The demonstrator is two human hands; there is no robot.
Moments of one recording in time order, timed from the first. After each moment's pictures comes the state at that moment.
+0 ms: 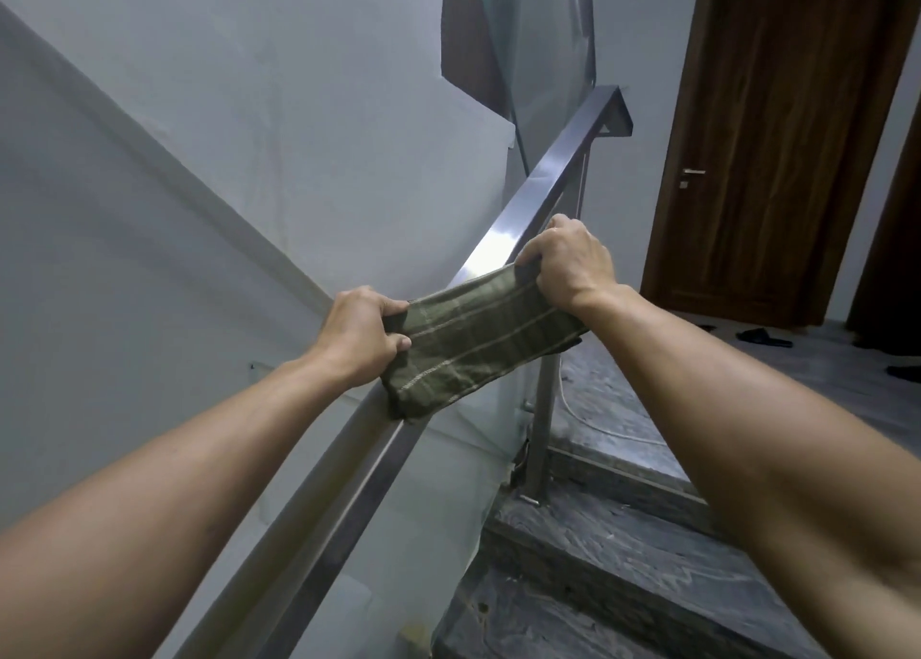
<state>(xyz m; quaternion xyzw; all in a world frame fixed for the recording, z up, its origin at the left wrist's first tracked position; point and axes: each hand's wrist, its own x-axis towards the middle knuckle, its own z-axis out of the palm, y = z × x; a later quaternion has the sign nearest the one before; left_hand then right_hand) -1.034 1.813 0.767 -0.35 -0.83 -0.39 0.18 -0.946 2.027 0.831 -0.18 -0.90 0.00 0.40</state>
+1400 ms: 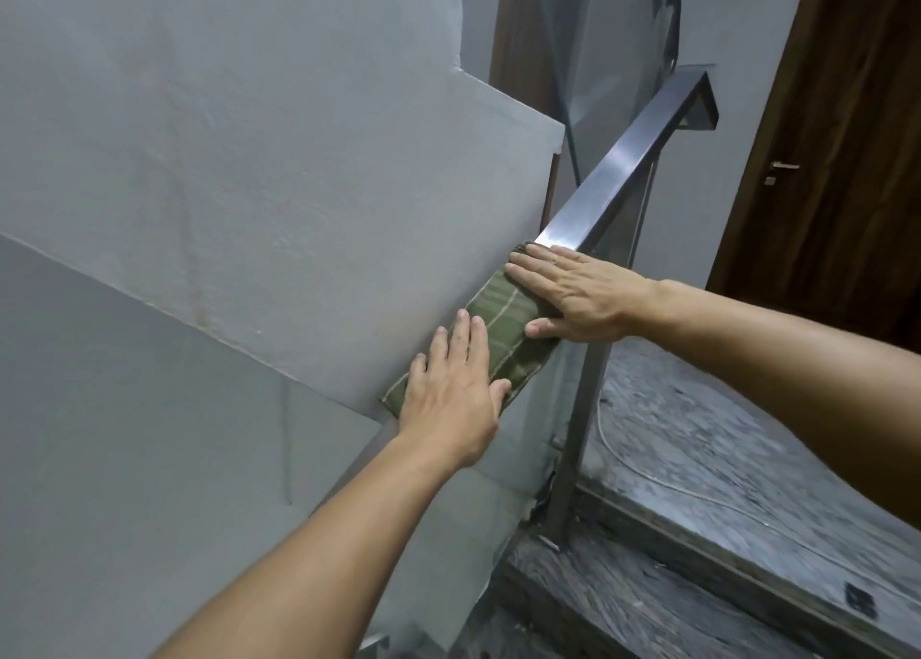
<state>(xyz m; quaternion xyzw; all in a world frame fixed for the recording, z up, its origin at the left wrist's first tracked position) -1.060 1.950 0.758 -0.35 -0.90 -0.21 0.18 -1.045 2.148 0.872 0.08 -0.95 -0.30 0.10</state>
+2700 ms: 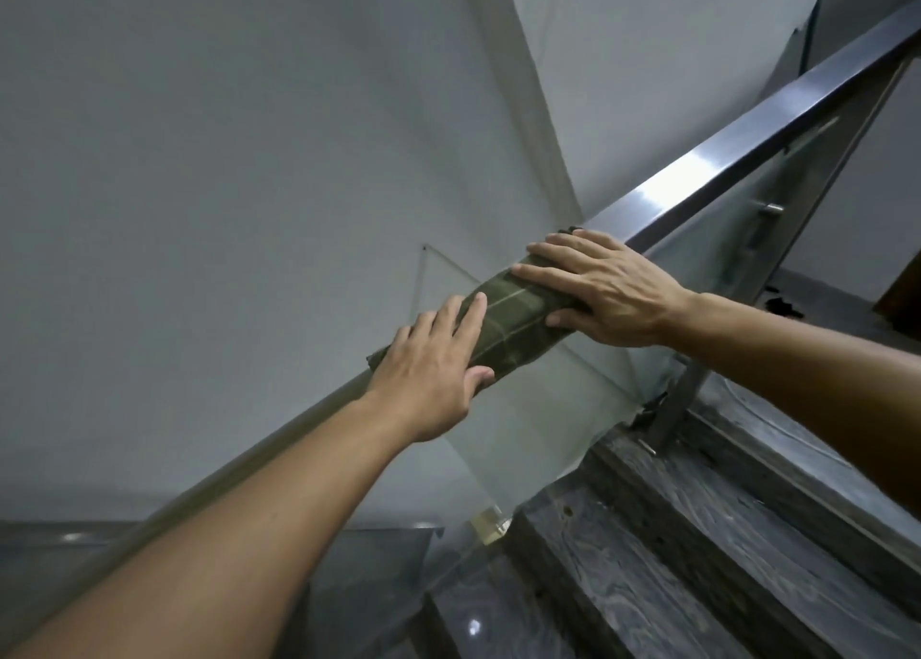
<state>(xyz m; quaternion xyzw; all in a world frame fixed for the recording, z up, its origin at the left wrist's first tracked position) -0.943 1.700 0.578 -0.27 -0.93 -0.16 0.20 -0.959 1.925 0.692 0.32 -0.90 -0.24 0.17</state>
